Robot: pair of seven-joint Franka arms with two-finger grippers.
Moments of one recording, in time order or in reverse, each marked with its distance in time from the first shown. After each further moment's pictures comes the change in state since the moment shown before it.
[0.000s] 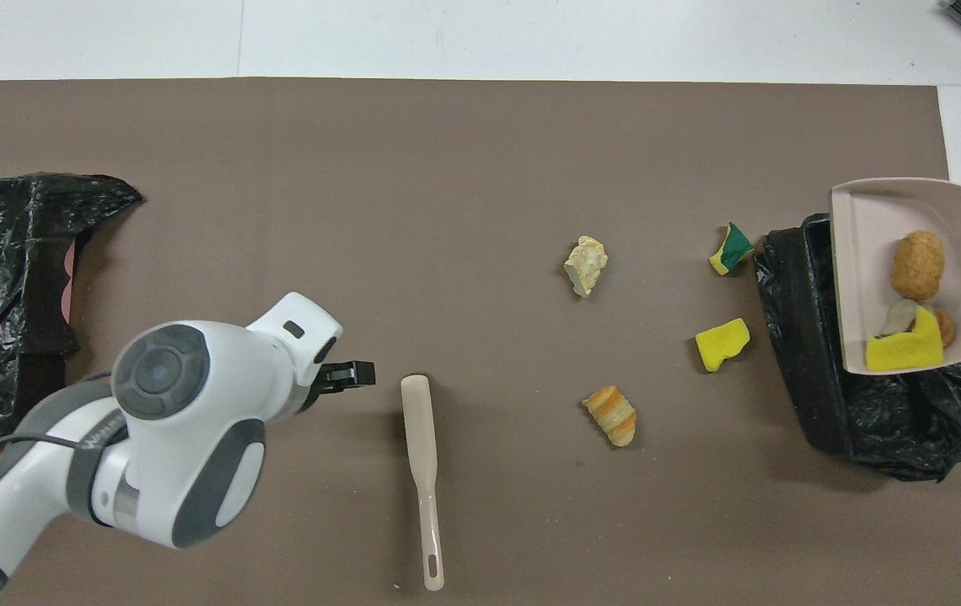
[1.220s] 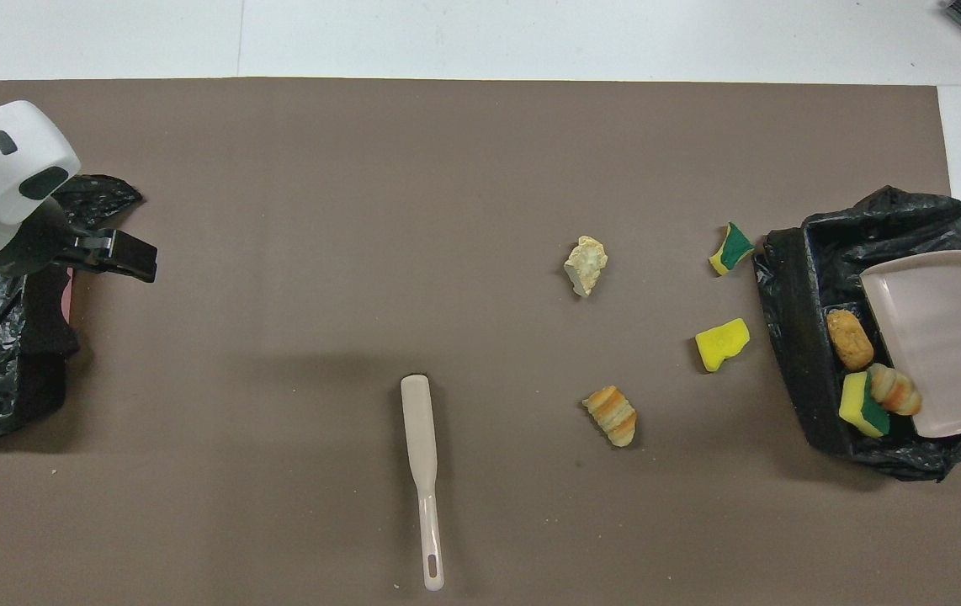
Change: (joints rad) left arm 0.280 0.159 0.017 0.624 0.132 -0.542 0.410; right arm 0.148 -0.218 0.016 -0.329 -0.669 0.075 0.299
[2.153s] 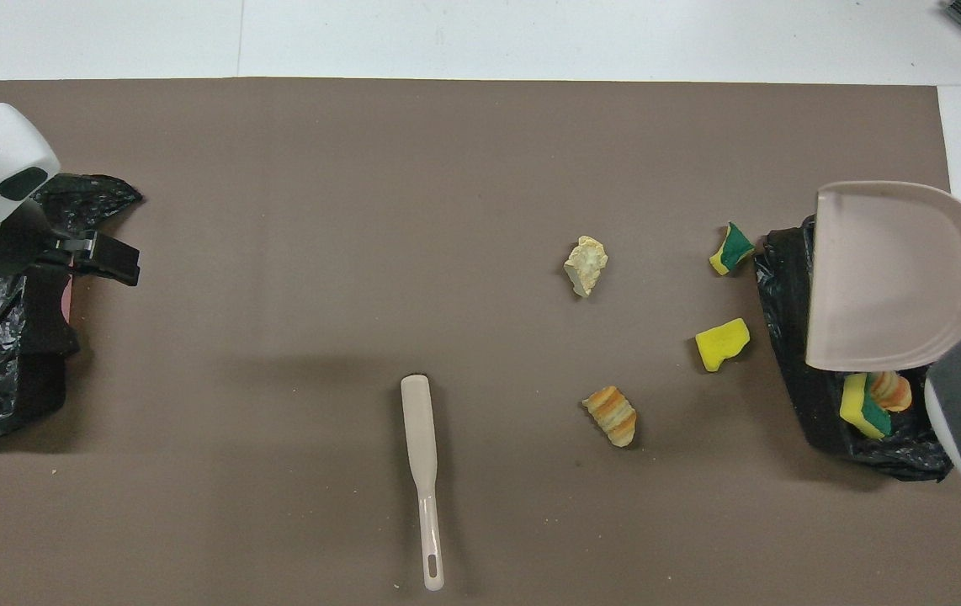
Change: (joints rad) left arm -0.007 -0.001 0.053 0.005 0.002 -0.019 0.014; right arm 0.111 -0.026 0.071 0.104 0.258 -0.167 0.378
